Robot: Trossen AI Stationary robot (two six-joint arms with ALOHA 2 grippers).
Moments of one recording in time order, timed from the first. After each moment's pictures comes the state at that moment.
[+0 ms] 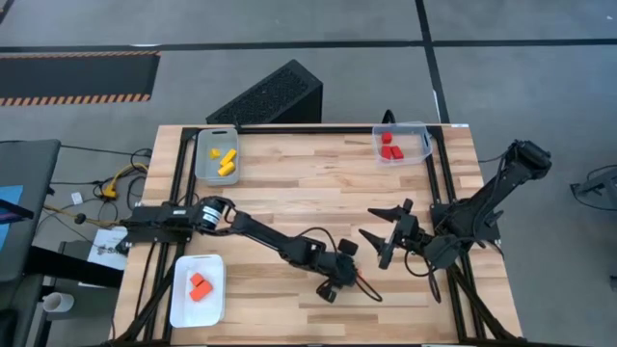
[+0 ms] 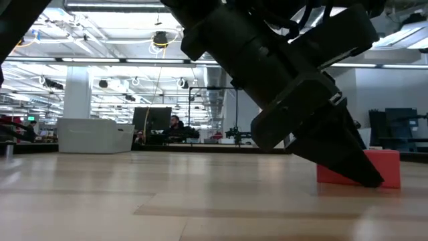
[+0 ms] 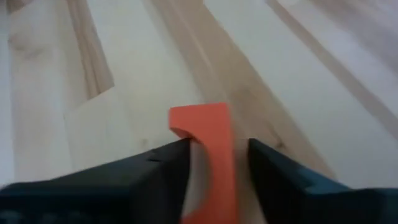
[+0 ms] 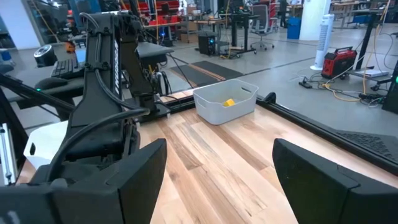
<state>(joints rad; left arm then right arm) -0.29 2.37 1.70 -0.12 -0.06 0.26 0.72 1.15 0.68 0.22 1.18 0.36</state>
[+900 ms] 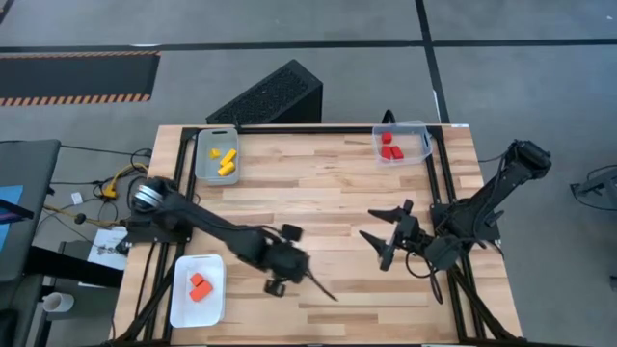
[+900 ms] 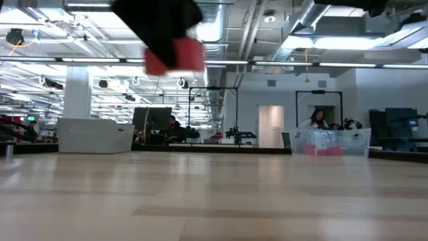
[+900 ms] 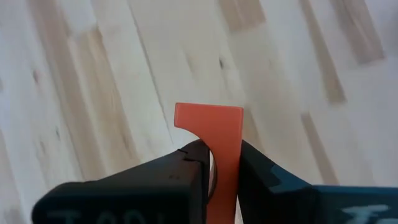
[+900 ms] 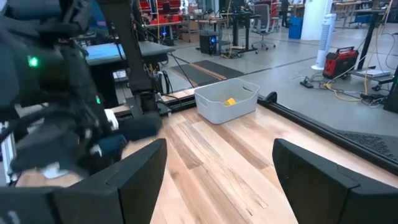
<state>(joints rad) -0.40 1.91 1.57 -0.86 -0.20 -0.02 0.73 1.15 0.68 0.22 1.18 0.36</state>
